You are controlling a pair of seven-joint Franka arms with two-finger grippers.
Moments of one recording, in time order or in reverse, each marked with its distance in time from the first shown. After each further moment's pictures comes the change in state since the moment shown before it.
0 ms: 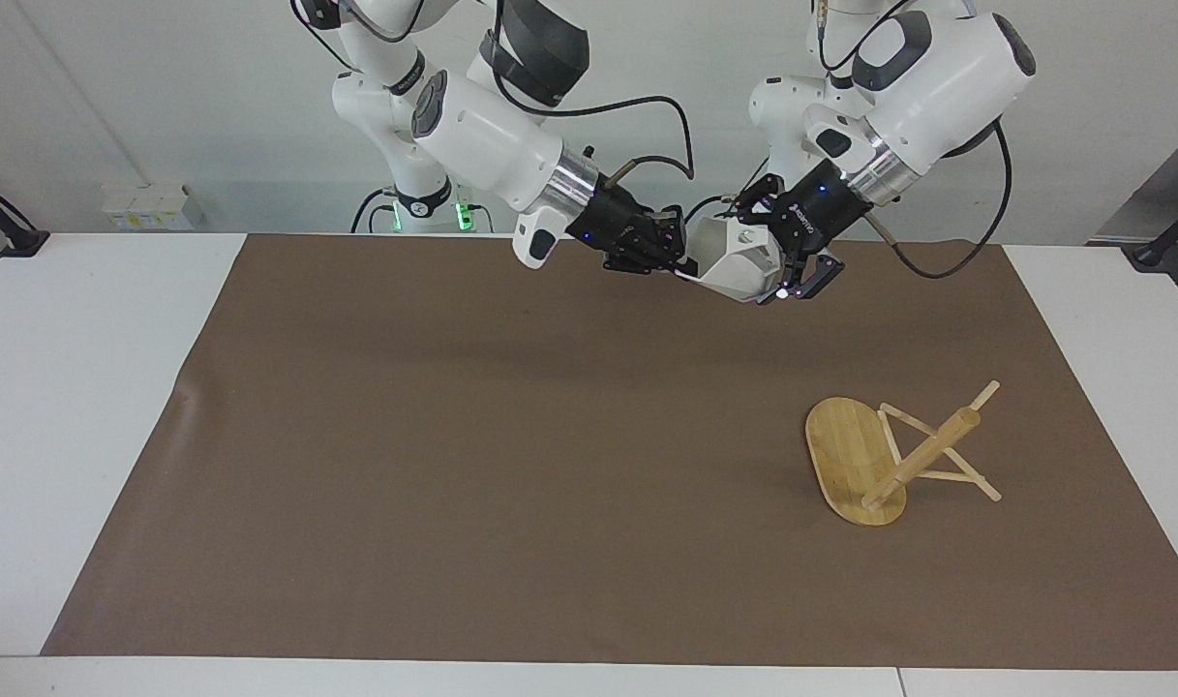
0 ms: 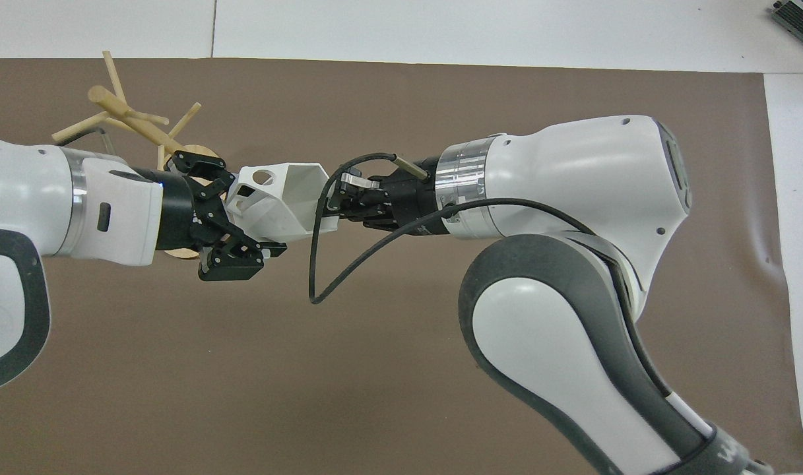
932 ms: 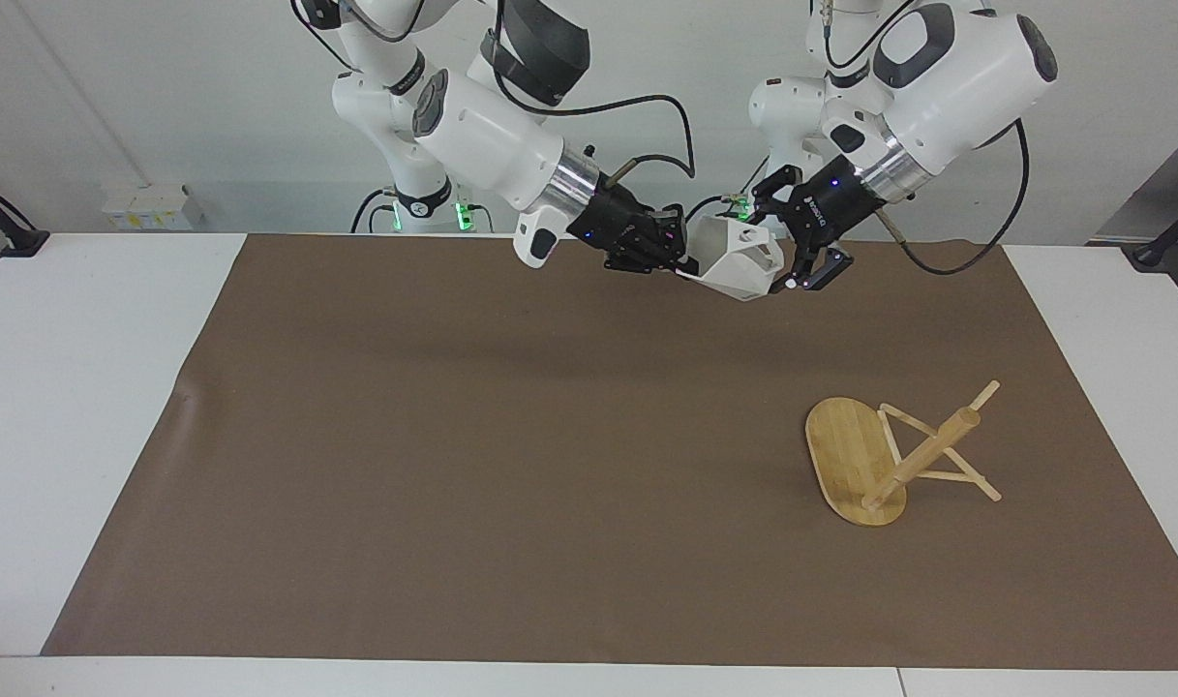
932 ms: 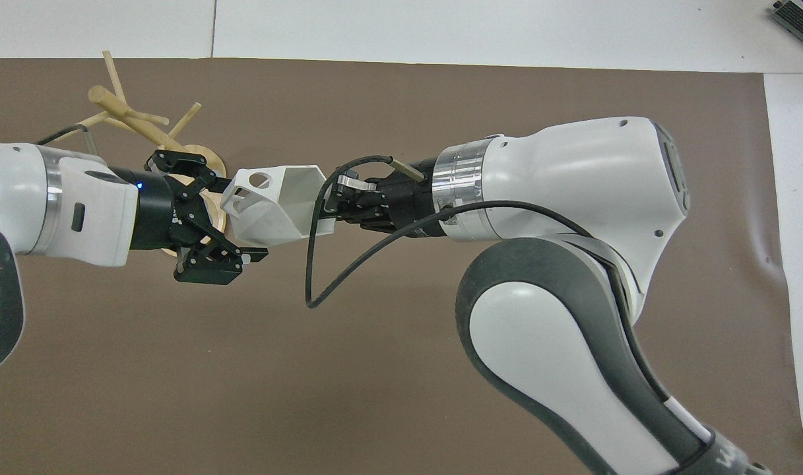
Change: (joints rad) left arm 0.034 -0.003 -0.001 0.000 -0.008 -0.024 0.051; right arm 0.003 -0.002 0.002 0.001 0.000 0.000 0.000
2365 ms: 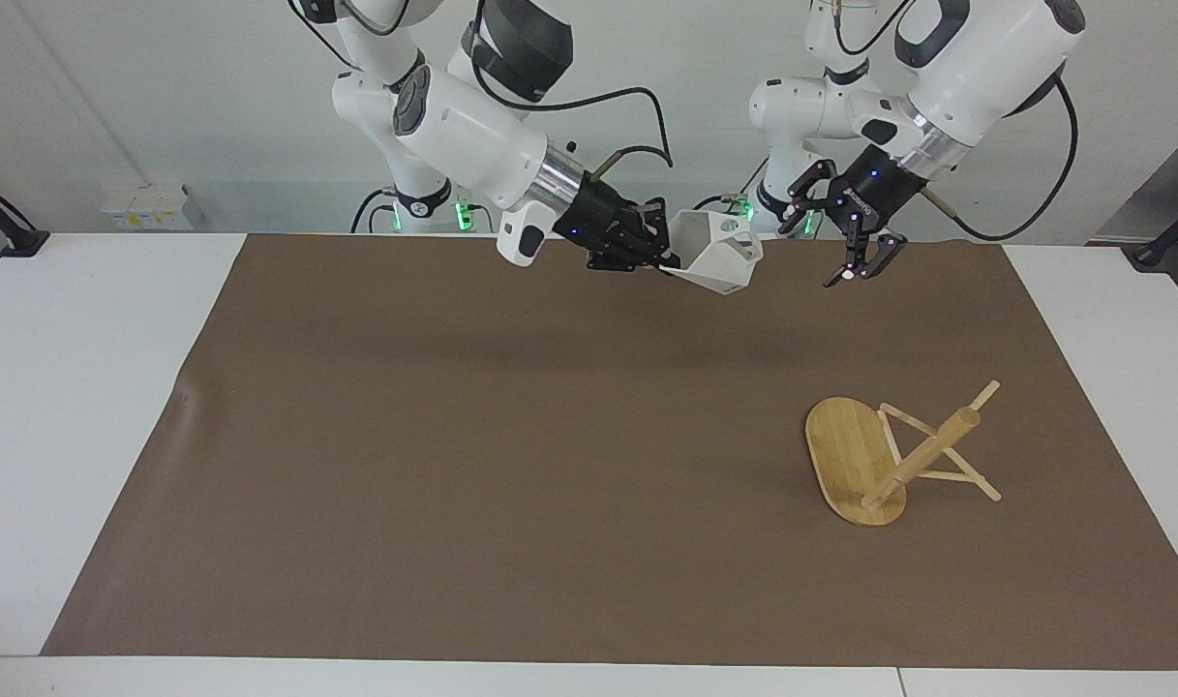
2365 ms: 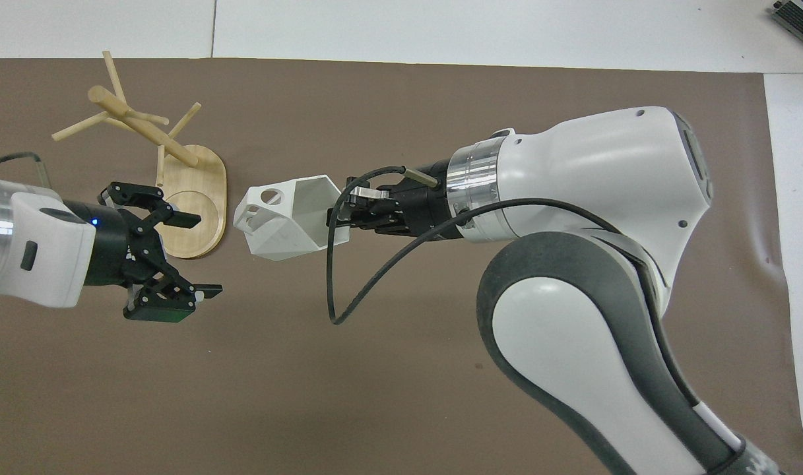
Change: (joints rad) left arm 0.044 -0.088 0.021 -0.054 0.091 -0.146 0.015; right arm 0.000 -0.025 -0.034 0.002 0.000 -0.079 -0.073
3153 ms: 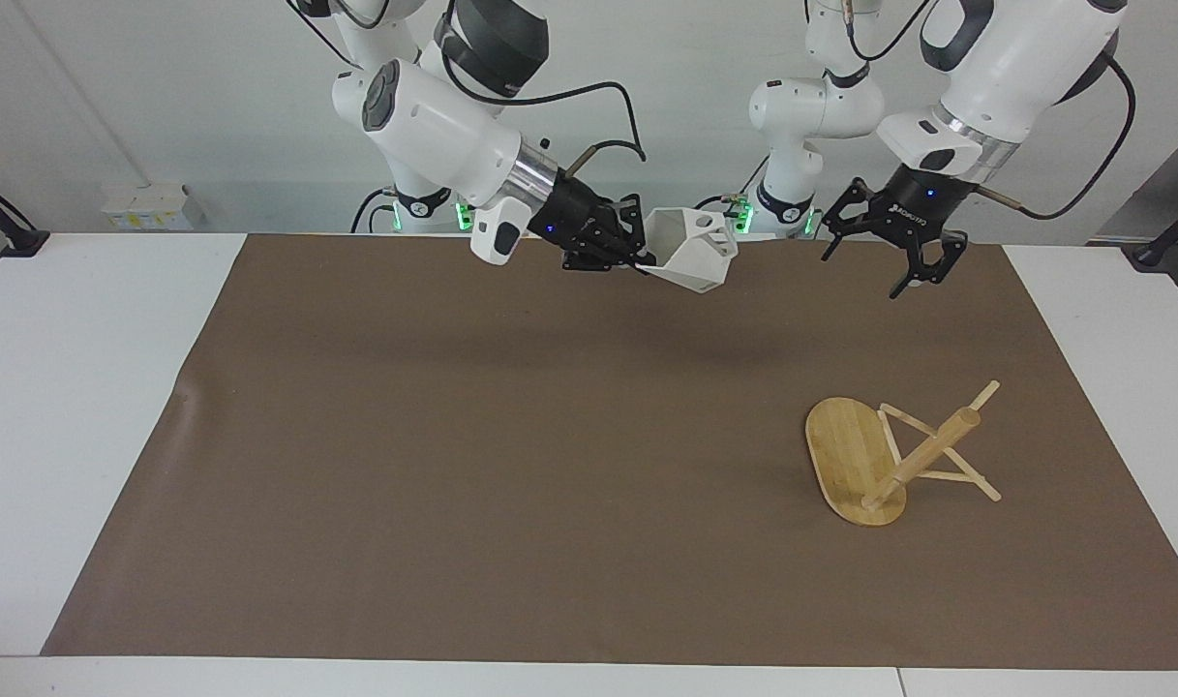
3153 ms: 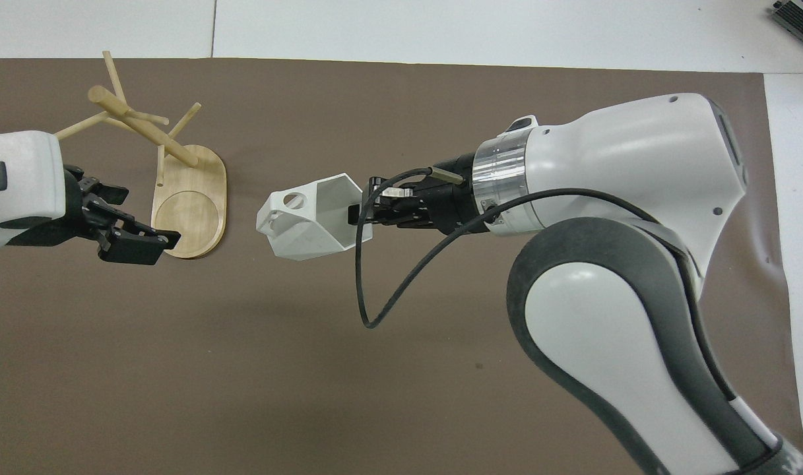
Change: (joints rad) left arm 0.038 0.058 -0.001 0.109 0.228 0.008 -0.433; right arm -0.006 -0.013 -0.028 0.001 0.000 -0.048 -0.088
